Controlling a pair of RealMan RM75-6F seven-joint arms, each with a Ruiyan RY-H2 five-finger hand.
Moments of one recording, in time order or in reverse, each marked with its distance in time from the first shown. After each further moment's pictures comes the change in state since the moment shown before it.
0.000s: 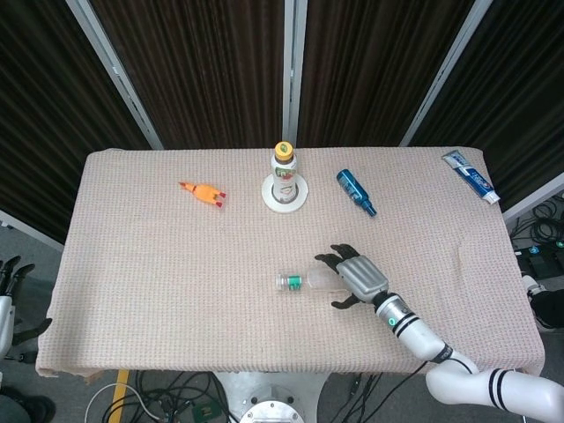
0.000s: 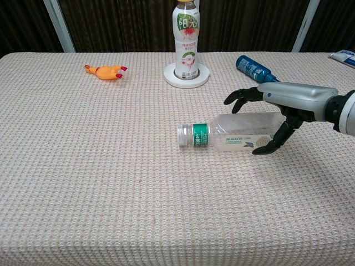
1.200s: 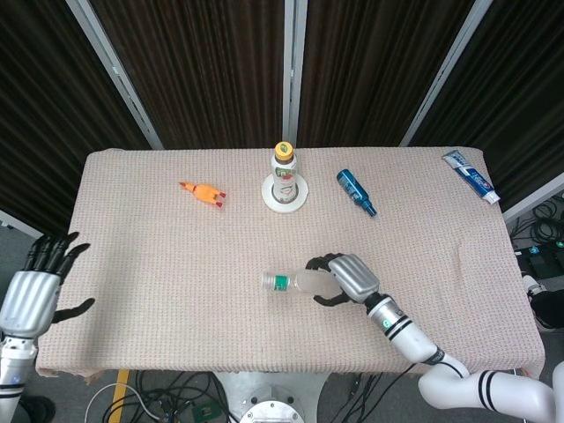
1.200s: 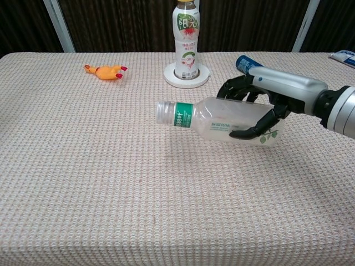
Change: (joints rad) left arm -0.155 0.003 -0.032 -0.010 0.204 -0.081 -0.071; right arm -0.003 -0.042 -0.024 0.015 -0.160 0.156 0.299
